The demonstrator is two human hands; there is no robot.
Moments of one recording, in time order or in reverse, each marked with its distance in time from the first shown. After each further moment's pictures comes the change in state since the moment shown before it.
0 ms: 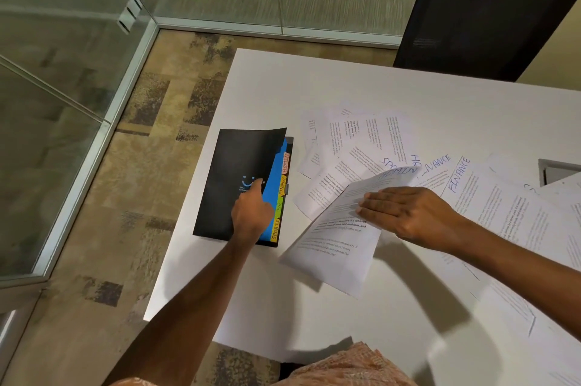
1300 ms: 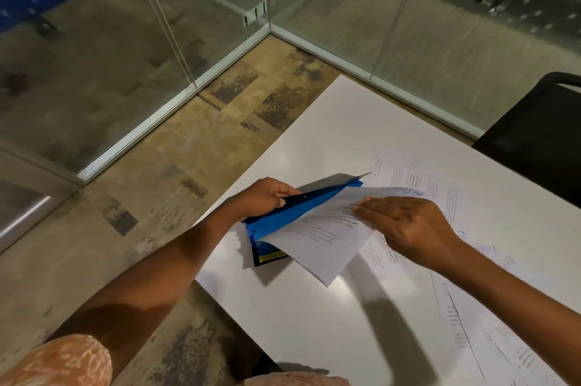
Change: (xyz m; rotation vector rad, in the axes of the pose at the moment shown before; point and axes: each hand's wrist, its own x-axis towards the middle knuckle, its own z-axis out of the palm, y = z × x) left_hand -0.066 -0.078 -0.114 -0.508 -0.281 0.135; right_hand 0.147 -0.037 -0.025 0.064 0.091 -0.201
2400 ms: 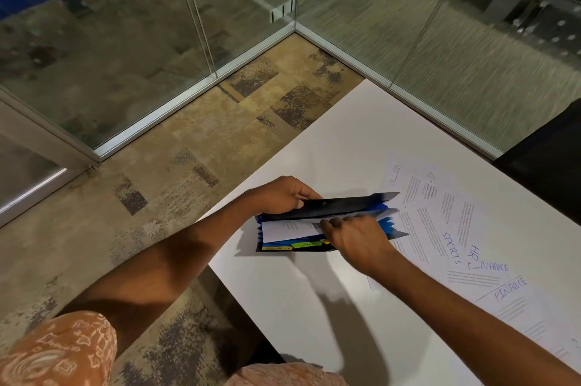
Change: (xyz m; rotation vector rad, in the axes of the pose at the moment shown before) left_hand -0.028 0.000 -0.001 0.009 -0.056 0.064; right_hand 0.066 -0.082 0.079 -0.246 -0.636 0.106
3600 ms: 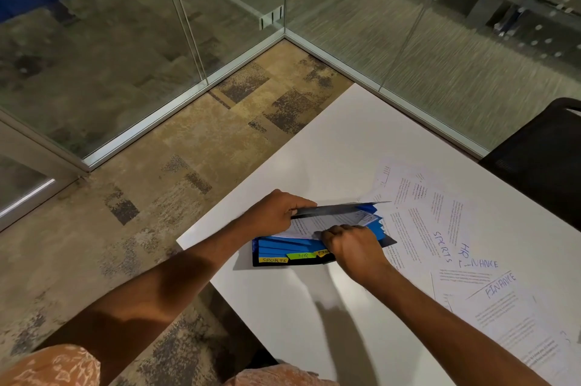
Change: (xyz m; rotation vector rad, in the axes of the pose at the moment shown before) left_hand -0.013 -0.010 0.031 0.203 0.193 0.199; right_hand -0.014 -0.006 0.034 0.158 0.084 0.112
